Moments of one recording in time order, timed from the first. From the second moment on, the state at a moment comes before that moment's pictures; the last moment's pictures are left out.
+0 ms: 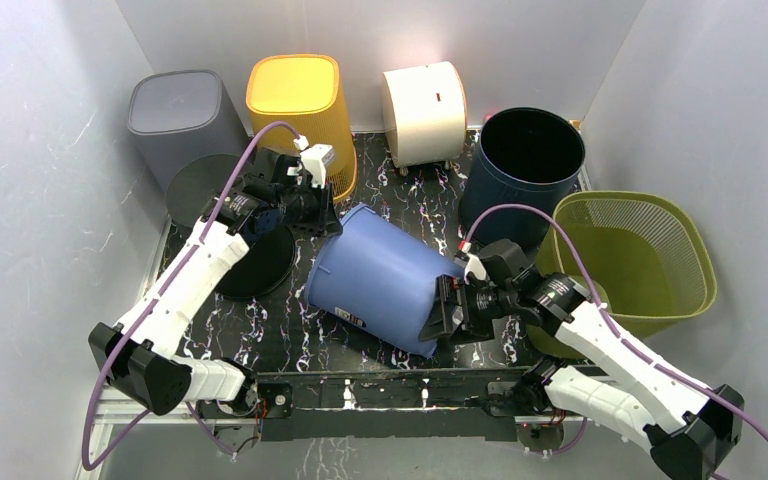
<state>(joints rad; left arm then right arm) -0.49 1.32 1.37 -0.86 0.27 -0.24 0.66 0.83 0.74 -0.81 -0.59 0.74</state>
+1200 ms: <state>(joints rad) -0.45 1.38 1.25 -0.50 0.27 -0.24 0.67 0.97 1.10 -0.75 -0.83 0.82</state>
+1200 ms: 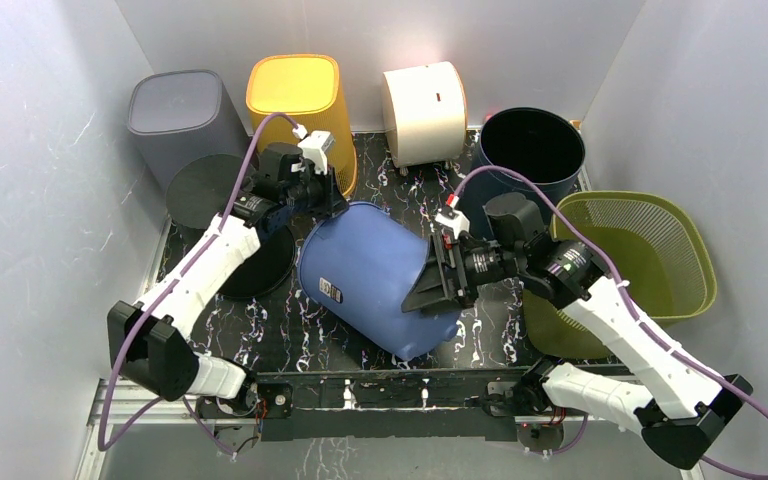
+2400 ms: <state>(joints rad) -0.51 1.57 1.37 -0.49 0.28 -0.36 0.66 1.24 1.49 -0.60 -0.39 0.60</state>
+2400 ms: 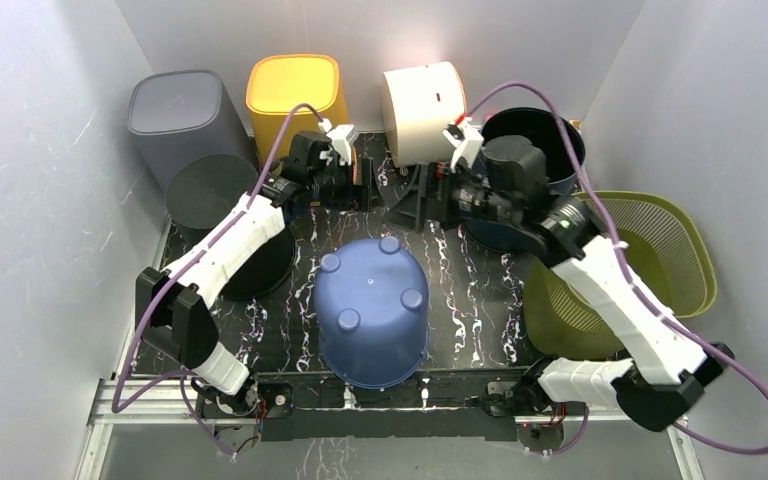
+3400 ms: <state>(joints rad) -0.51 1.03 1.61 -1.03 0.49 -0.29 0.70 1.13 0.95 -0.34 -0.36 0.86</state>
